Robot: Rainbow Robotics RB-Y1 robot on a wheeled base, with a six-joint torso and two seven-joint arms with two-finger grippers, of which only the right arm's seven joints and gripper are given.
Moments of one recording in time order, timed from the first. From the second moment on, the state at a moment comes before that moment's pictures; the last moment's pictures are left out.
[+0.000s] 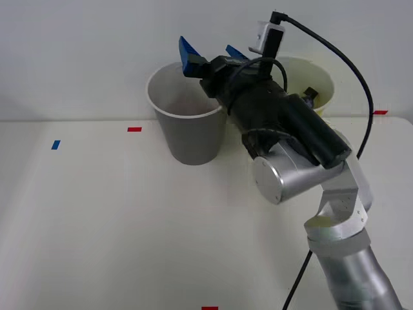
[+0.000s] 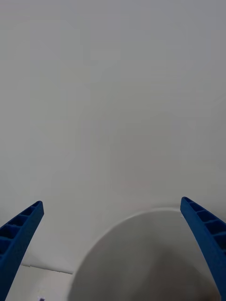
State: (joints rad) arm -0.34 -0.09 0.28 -1.97 -0.18 0.43 1.15
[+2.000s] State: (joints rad) arm 1.13 -0.07 0.06 -1.90 0.37 -0.87 0.80
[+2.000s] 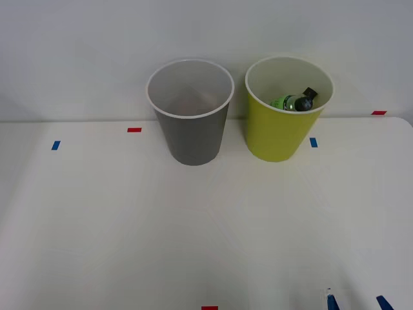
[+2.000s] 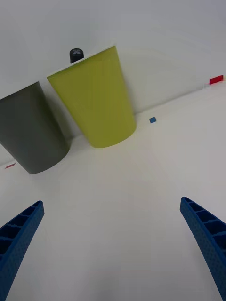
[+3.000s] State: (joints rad) arm 1.25 -0.09 0.13 -1.83 0.25 -1.00 1.22
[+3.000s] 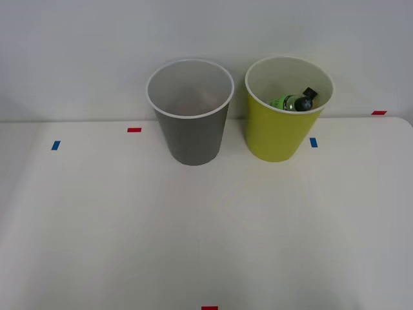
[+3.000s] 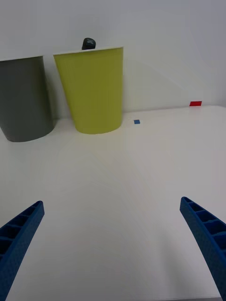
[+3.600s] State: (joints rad) arm 1.25 -0.11 0.13 -1.78 0.23 -1.02 1.22
